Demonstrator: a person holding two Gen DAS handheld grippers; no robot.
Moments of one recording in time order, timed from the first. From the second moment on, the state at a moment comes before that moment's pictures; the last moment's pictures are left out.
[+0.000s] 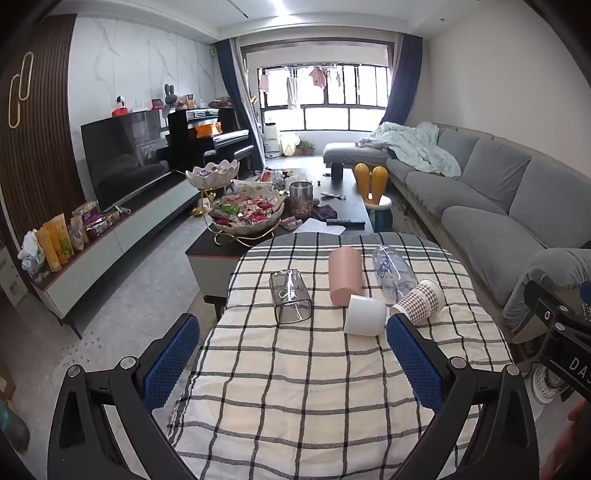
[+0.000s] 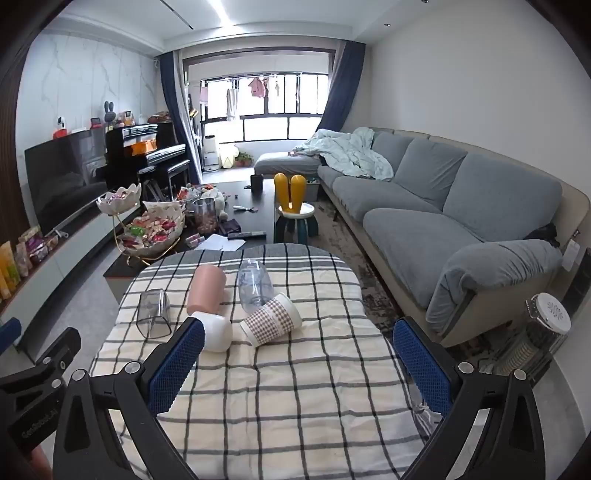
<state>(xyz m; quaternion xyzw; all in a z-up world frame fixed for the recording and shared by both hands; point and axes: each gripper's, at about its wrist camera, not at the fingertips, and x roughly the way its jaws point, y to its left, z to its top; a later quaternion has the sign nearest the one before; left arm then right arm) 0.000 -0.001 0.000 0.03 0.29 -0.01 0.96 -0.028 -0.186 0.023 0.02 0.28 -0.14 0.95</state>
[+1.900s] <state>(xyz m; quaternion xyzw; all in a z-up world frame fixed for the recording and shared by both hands) -0.002 -0.006 0.002 0.03 0.29 -0.01 0.96 -0.028 -0.187 0.024 0.02 0.28 -0.14 0.95</state>
